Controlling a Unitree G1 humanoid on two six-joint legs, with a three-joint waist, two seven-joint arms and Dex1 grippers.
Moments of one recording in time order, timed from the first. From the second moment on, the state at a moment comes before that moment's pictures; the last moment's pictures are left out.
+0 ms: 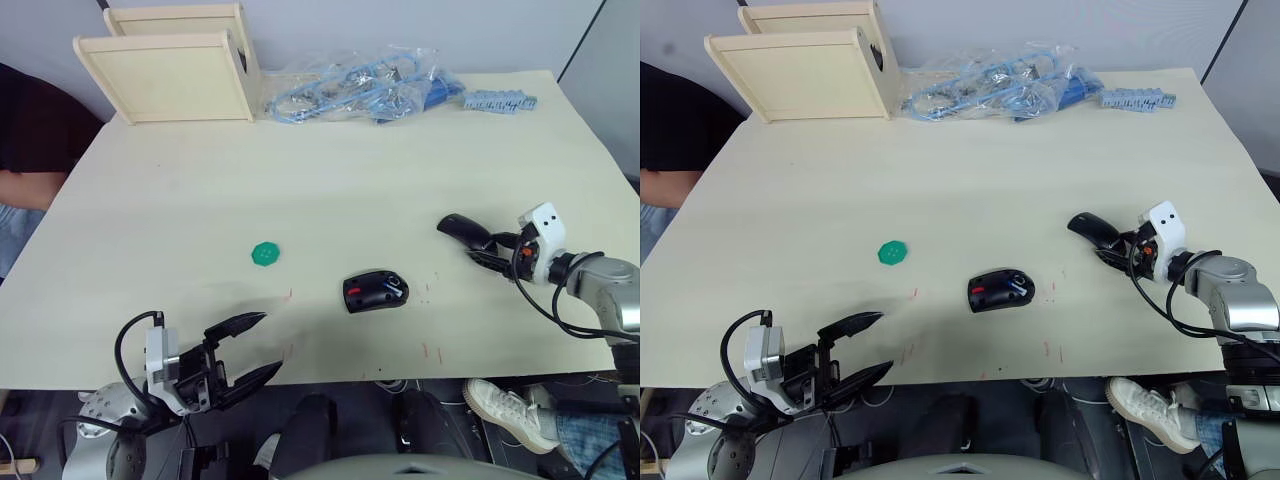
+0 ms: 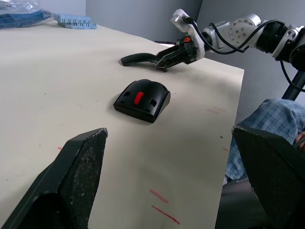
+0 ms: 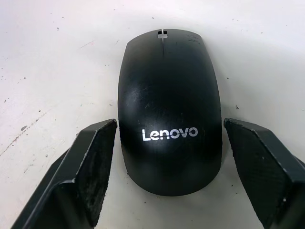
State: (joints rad) left arm 0.36 0.52 0.27 -0.15 -0.67 -0.05 -1.36; right arm -0.34 -0.68 -0.09 0.14 0.34 0.56 0.83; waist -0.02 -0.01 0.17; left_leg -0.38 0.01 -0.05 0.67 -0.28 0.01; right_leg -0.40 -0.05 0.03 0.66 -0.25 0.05
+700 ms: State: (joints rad) left arm 0.33 0.55 0.27 -0.18 -0.67 0.00 -1.32; right arm -0.32 -0.78 -0.09 -0.07 0.39 0.57 0.94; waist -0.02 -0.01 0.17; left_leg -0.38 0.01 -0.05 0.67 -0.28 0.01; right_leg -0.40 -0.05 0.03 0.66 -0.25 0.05
